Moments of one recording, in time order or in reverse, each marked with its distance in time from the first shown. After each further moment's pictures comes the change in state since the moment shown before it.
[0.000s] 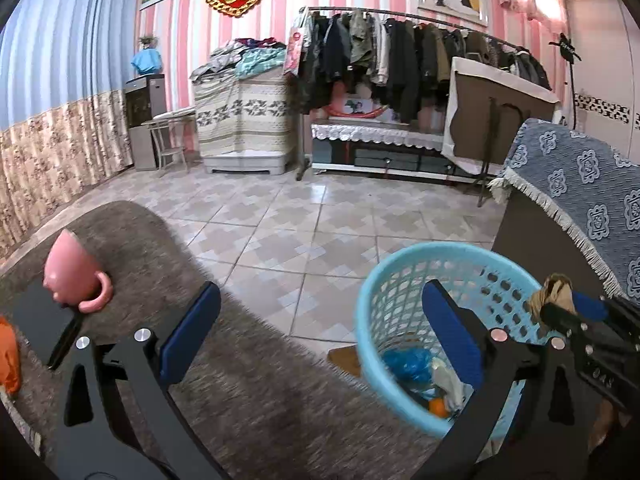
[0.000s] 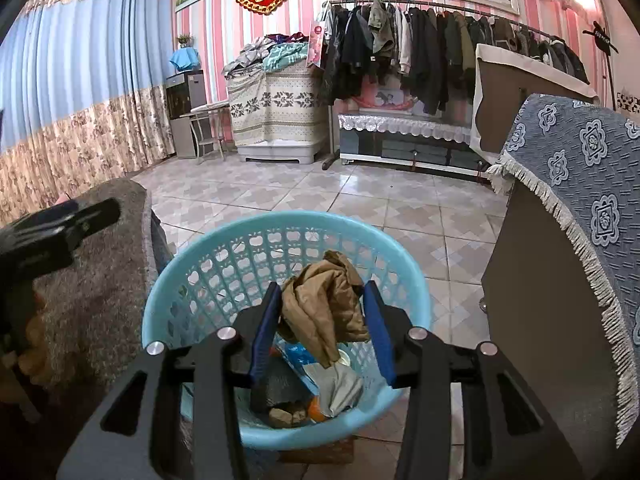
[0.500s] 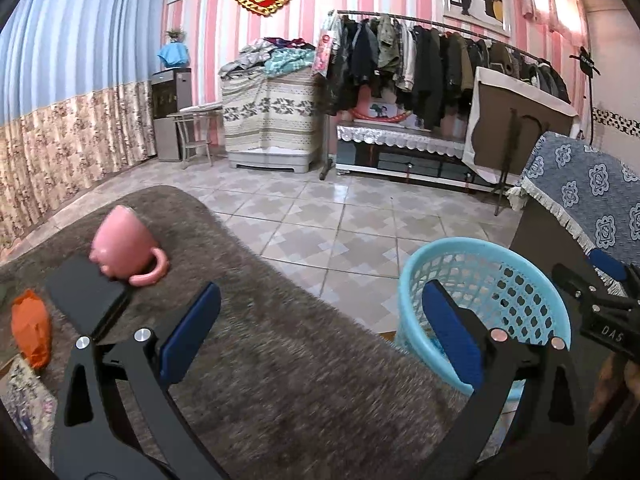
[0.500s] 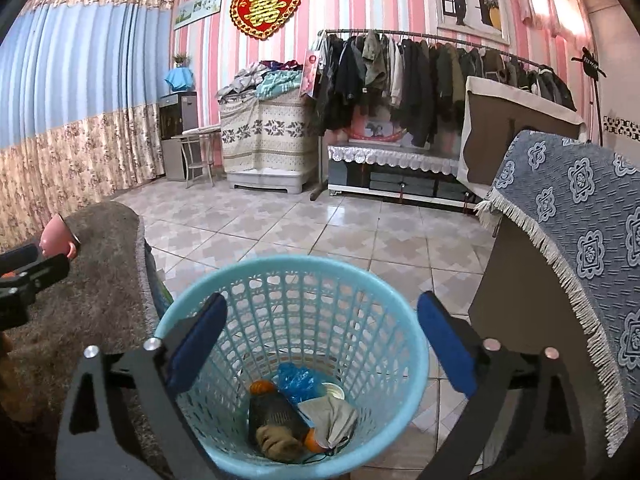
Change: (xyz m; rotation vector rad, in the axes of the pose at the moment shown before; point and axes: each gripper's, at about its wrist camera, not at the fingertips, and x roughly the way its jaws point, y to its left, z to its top) left arm -0.041 0.040 -0.013 -0.056 -0.012 0.068; right arm -0.025 0.023 0.015 -0.026 -0.108 -0.063
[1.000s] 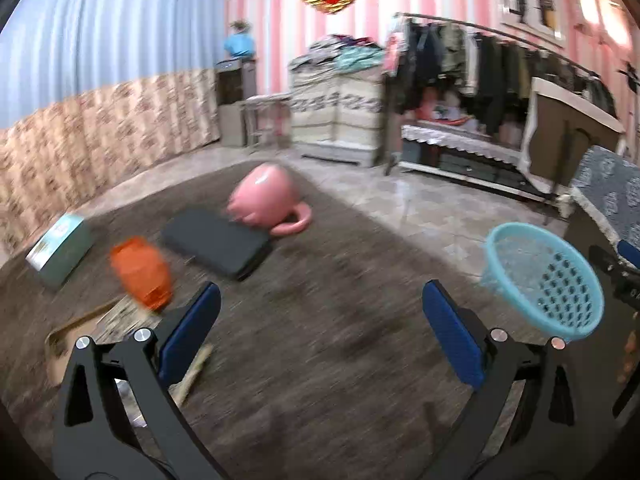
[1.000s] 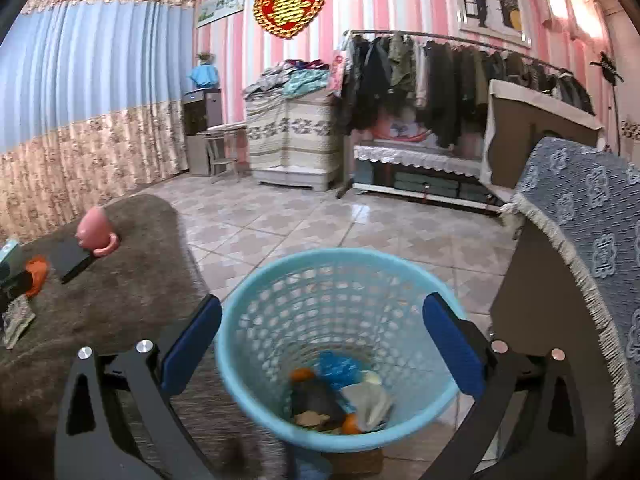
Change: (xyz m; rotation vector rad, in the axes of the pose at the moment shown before) left arm -0.083 0.100 -0.045 -0.100 0.032 0.210; right arm -0.027 0.049 -0.006 -0.025 0.019 0.107
